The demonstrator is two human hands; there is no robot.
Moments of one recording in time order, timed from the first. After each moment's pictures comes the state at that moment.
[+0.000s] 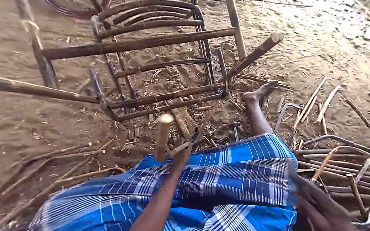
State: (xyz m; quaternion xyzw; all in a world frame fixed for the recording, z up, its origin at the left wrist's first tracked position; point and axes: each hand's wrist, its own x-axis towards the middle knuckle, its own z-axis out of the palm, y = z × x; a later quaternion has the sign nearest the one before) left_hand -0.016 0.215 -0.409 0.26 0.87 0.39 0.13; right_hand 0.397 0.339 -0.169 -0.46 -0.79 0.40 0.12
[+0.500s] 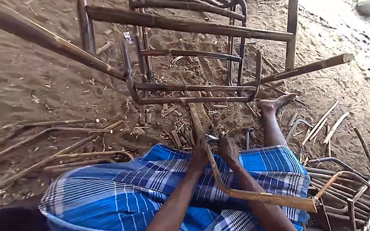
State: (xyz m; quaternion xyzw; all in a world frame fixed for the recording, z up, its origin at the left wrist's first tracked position) left_hand 0.015 0.211 -0.401 0.28 0.89 0.33 0.16; right_hand 0.092 0.331 -0.355 -0.40 -0.88 0.24 -0.05
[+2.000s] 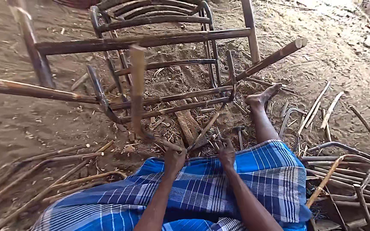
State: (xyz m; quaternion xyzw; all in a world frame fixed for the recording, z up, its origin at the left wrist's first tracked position) left_hand -0.037 0.181 -0.359 0.18 0.90 0.35 0.21; right_hand 0.106 0.358 -0.392 -0.56 -0.72 0.39 0.12
